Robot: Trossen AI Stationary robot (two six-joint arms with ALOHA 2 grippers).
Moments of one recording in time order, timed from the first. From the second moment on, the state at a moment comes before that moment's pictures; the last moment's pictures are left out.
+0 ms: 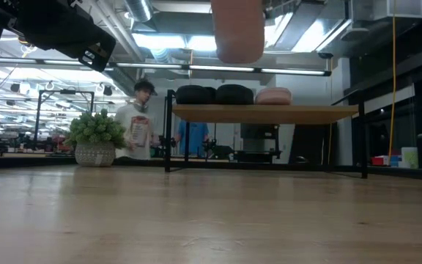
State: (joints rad) left arm -0.38 1.02 0.37 0.33 -0.07 -0.10; right arm 0.49 2.11 2.36 -1.57 1.04 0.17
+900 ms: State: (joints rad) left arm -0.38 1.02 0.37 0.33 -0.07 -0.09; right arm 0.48 1.62 1.70 -1.57 1.05 0.47
